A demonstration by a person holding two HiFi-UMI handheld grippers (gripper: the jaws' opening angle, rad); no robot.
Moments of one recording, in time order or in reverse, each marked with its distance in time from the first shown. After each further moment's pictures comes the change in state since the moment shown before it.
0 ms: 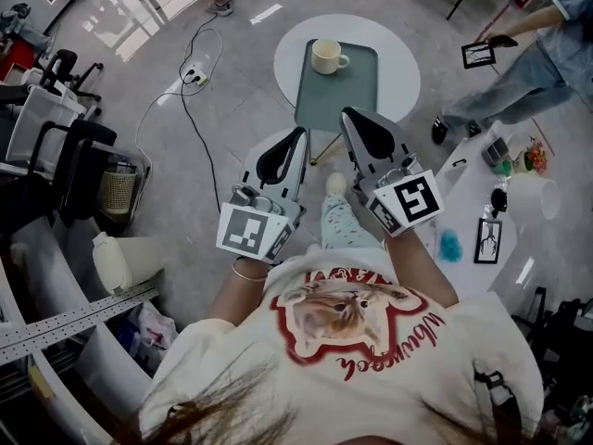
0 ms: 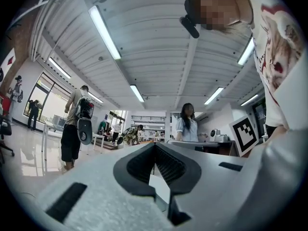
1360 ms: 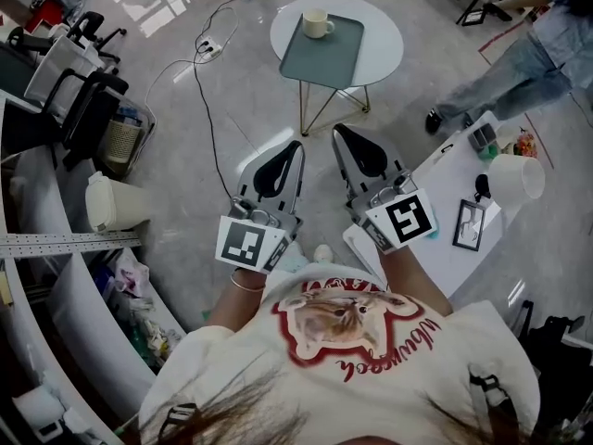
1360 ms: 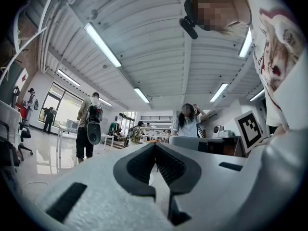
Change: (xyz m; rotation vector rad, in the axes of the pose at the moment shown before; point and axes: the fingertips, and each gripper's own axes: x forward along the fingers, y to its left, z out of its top) left arm -0.099 -0.190 0.015 0.015 0.013 0.137; right arm -0.197 0.073 0.042 0.035 -0.020 0.136
